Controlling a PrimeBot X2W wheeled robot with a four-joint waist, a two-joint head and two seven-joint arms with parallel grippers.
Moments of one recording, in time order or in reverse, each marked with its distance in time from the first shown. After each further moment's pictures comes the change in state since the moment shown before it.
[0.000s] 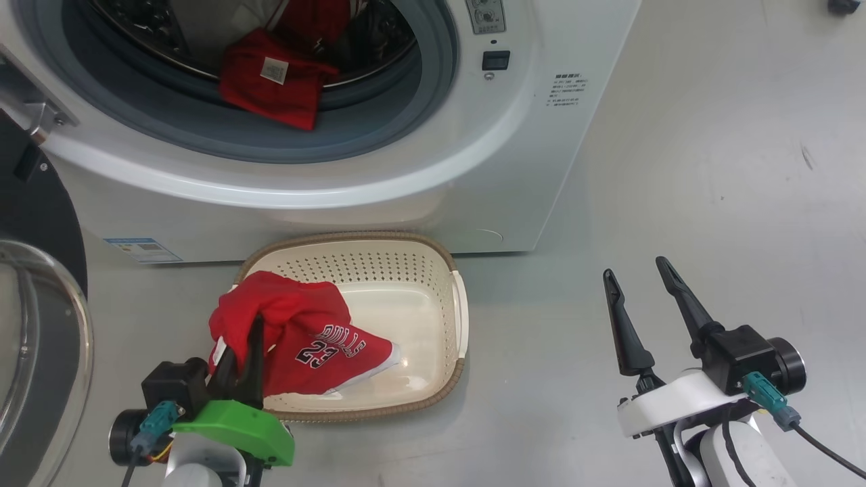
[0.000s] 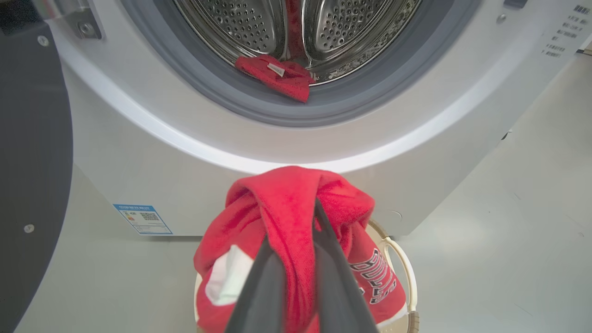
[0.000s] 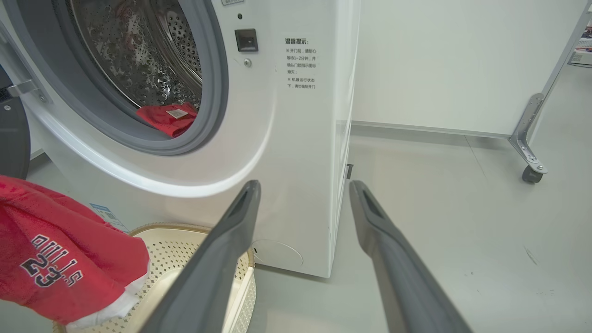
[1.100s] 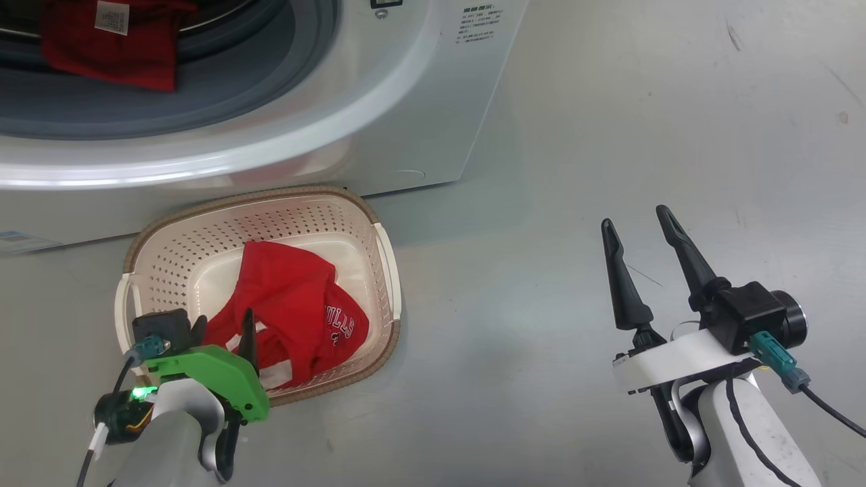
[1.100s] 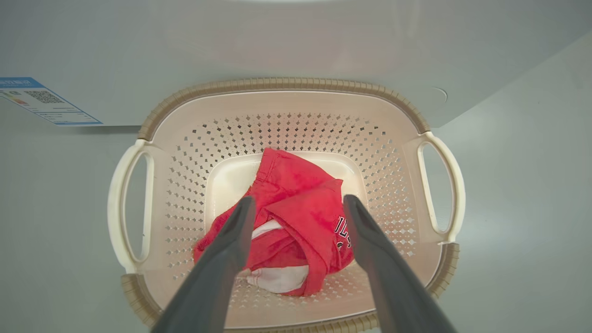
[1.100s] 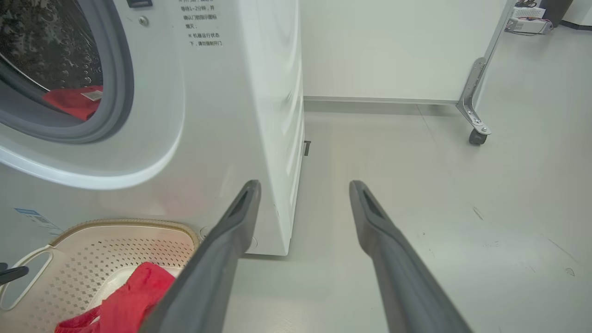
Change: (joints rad) left arm -0.283 -0.010 0.038 0.496 -0.052 0.027 0.104; right arm -0.102 0.006 0.003 -0.012 0.020 0.006 0.000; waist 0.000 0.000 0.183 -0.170
